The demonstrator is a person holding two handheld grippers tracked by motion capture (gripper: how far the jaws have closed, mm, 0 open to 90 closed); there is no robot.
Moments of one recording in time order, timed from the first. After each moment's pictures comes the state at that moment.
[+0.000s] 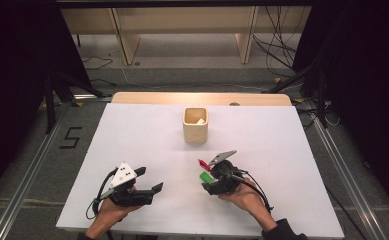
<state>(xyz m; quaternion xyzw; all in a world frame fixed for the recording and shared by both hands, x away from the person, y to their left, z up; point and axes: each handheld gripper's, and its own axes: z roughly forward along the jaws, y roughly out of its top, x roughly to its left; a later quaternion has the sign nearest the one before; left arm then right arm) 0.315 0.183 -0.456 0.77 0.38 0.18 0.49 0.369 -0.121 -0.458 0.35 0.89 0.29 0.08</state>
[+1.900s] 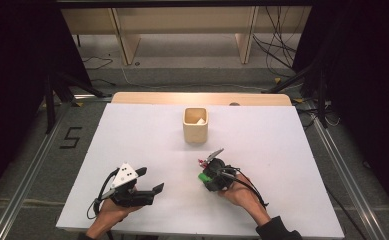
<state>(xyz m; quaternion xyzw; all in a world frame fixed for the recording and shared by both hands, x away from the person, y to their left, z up) 0.316 0.181 -0.457 0.77 0.37 0.18 0.48 0.382 -0.103 -0.467 0.35 0.91 0.20 0.10</state>
